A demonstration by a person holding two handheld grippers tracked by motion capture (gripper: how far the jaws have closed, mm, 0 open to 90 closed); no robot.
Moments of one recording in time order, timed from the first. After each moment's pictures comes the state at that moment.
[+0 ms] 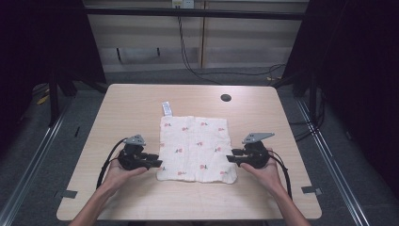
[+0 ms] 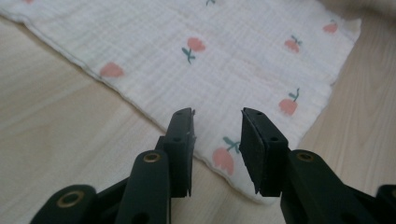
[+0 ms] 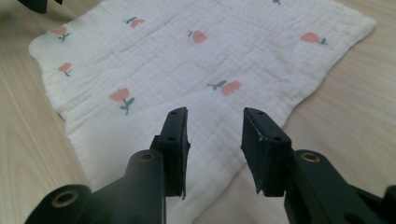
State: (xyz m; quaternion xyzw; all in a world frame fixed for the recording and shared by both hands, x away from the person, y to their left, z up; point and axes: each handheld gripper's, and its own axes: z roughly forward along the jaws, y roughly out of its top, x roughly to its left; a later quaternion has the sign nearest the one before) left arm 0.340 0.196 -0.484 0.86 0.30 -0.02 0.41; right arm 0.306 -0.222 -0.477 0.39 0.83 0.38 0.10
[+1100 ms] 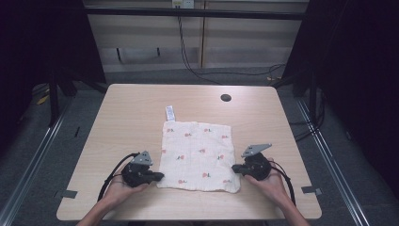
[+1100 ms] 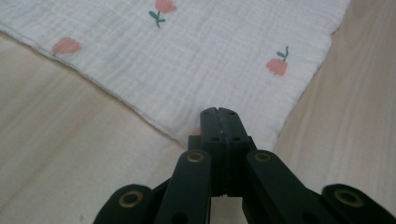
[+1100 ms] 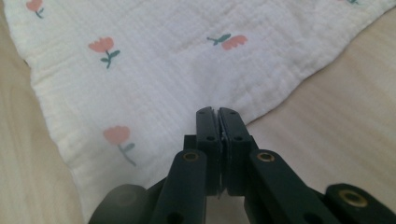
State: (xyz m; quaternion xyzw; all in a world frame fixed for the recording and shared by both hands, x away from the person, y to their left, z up) left arm 0.291 0.183 -0.494 0.90 0.23 0.00 0.37; right arm 0.275 -0.225 -0.490 0.37 0.87 0.33 0.08
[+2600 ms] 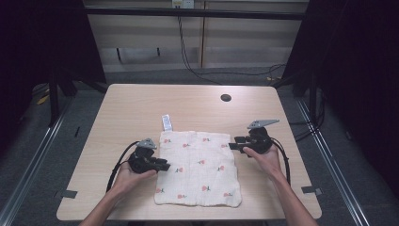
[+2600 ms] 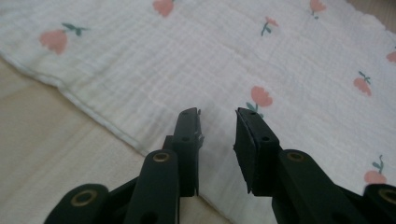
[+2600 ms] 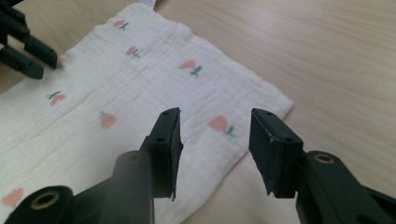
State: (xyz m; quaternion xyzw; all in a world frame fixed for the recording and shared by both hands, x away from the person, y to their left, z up) left arm 0.334 0.165 -0.498 0.87 0.30 -0.04 0.39; right arm 0.351 -0.244 -0.469 0.41 0.81 0.42 0.08
